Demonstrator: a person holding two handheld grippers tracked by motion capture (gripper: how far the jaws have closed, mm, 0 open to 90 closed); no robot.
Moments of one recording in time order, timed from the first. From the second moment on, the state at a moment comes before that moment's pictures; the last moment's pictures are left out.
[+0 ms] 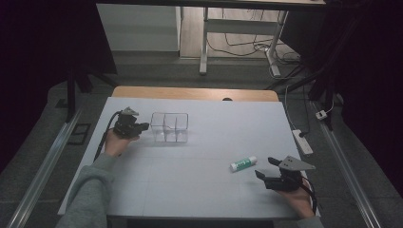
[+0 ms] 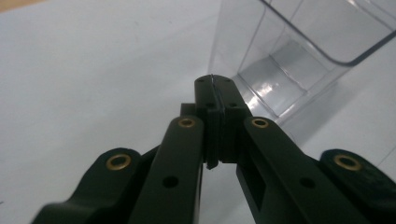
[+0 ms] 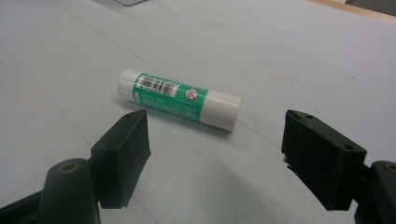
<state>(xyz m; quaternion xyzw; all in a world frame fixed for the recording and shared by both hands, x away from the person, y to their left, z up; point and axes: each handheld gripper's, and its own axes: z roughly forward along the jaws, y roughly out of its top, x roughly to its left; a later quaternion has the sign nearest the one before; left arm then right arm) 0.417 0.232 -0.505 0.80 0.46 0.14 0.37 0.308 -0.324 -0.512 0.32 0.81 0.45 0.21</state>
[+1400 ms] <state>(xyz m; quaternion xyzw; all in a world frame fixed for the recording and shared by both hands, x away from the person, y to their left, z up) 0.430 0.183 -0.517 0.81 0.43 0.09 0.38 0.309 -0.322 -0.516 0.31 0.82 0.44 0.21</state>
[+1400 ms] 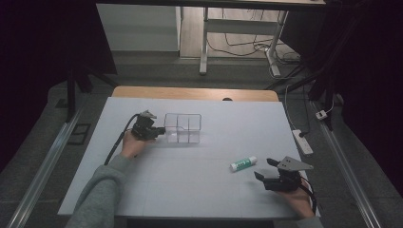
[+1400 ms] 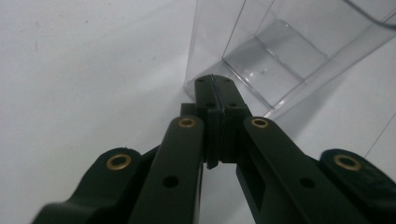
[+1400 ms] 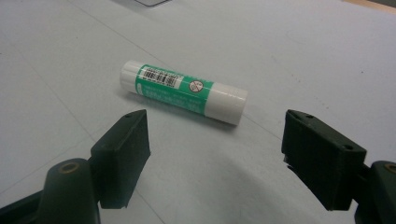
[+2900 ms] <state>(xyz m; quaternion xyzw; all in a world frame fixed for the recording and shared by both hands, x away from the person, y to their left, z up) 0.440 0.113 -0.517 0.83 0.39 0.09 0.39 0.310 -0.321 -0.517 0.31 0.82 0.44 0.20</state>
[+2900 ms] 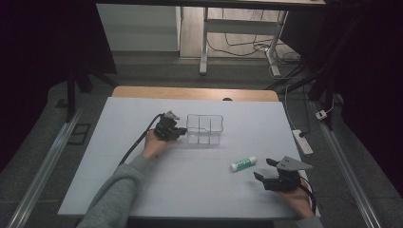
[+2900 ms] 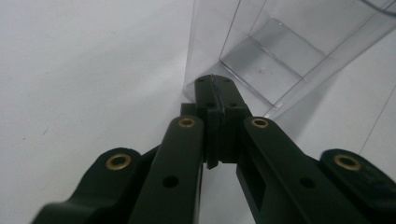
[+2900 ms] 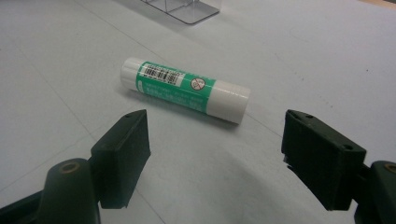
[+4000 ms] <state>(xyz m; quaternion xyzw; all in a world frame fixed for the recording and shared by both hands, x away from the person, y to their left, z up) 0.401 0.142 -0.490 0.83 0.35 0.10 0.42 0.306 -0.324 -0.511 0.31 0.82 0.44 0.22</state>
